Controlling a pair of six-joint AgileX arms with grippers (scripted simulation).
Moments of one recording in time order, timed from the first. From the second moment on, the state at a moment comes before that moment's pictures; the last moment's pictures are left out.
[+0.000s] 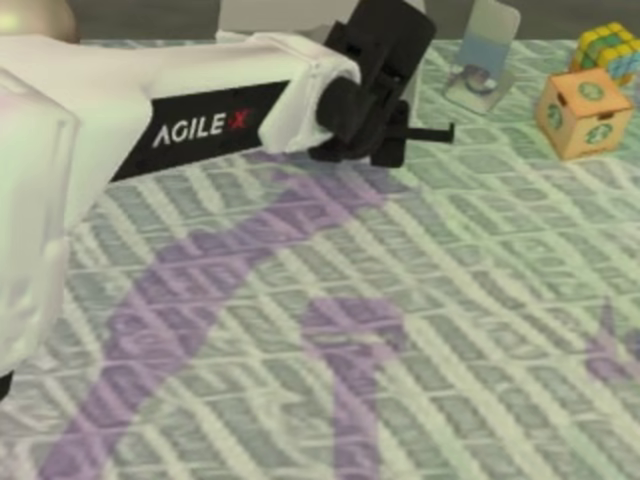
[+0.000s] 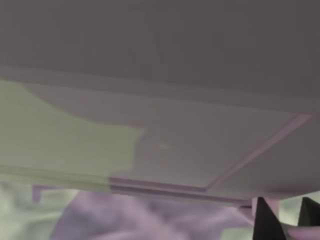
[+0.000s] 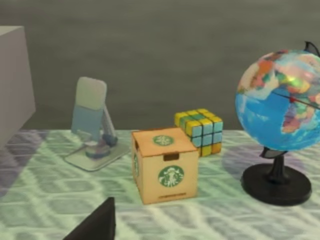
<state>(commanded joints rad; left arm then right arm) -0.69 2.18 1.67 -0.41 -0.29 -0.40 0.00 0.00 0.00 0.00 0.00 0.00</state>
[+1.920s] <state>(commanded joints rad) -0.68 2.13 1.59 -0.36 -0.25 -0.35 0.00 0.00 0.00 0.00 0.00 0.00</state>
